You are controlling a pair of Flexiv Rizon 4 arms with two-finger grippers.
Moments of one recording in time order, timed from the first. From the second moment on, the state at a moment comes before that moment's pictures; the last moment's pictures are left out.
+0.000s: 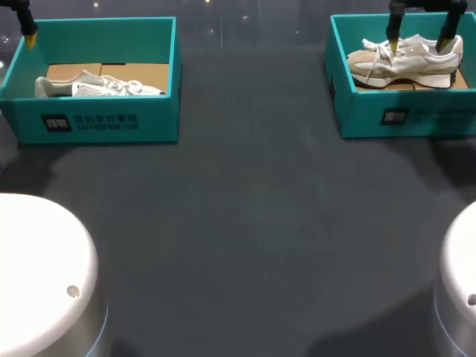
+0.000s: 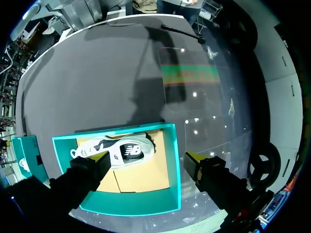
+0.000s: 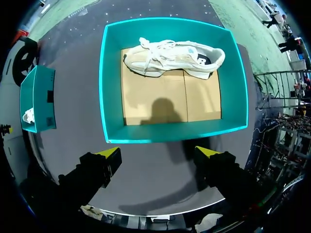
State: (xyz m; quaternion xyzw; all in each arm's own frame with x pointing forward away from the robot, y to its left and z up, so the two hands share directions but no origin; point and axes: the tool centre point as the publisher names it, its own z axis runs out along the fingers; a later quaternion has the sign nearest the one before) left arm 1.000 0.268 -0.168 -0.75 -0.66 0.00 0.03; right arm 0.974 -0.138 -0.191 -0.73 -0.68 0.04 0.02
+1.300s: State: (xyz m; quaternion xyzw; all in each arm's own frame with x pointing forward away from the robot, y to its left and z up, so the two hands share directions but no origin) left arm 0.999 0.269 -0.168 -0.75 -0.66 0.00 0.03; right arm 1.099 -0.247 -0.244 -0.74 -0.66 -0.08 -0.08
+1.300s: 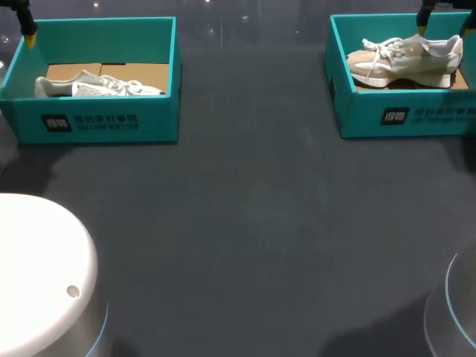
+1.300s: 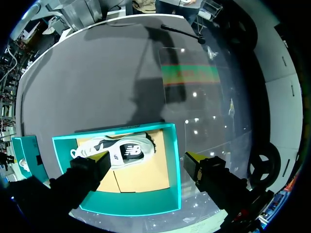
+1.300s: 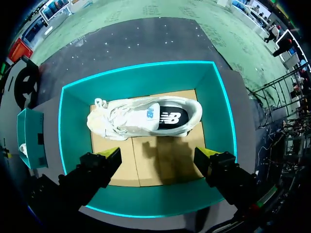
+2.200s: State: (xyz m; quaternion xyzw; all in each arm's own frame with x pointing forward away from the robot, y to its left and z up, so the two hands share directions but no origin) left arm 1.000 0.268 -0.168 -0.75 -0.66 0.00 0.03; right arm 1.129 -0.294 -0.289 -0.72 -0.68 -0.04 -0.12
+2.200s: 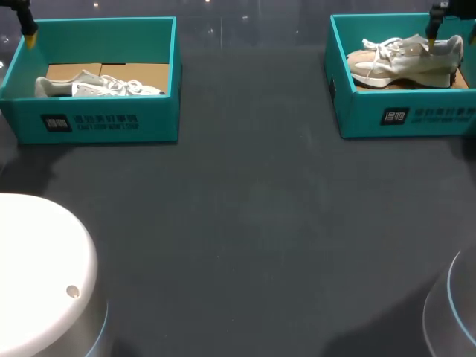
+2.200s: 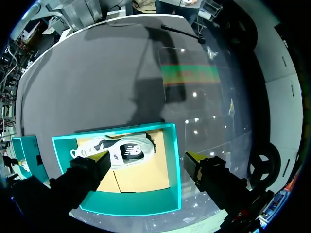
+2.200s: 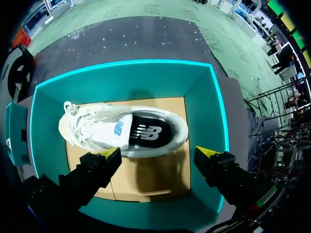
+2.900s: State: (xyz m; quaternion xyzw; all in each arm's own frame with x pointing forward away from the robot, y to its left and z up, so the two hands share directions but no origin) left arm 1.000 0.268 -0.168 -0.75 -0.66 0.00 0.03; right arm 1.148 -0.323 -0.323 -0.71 -0.70 -0.01 -0.11
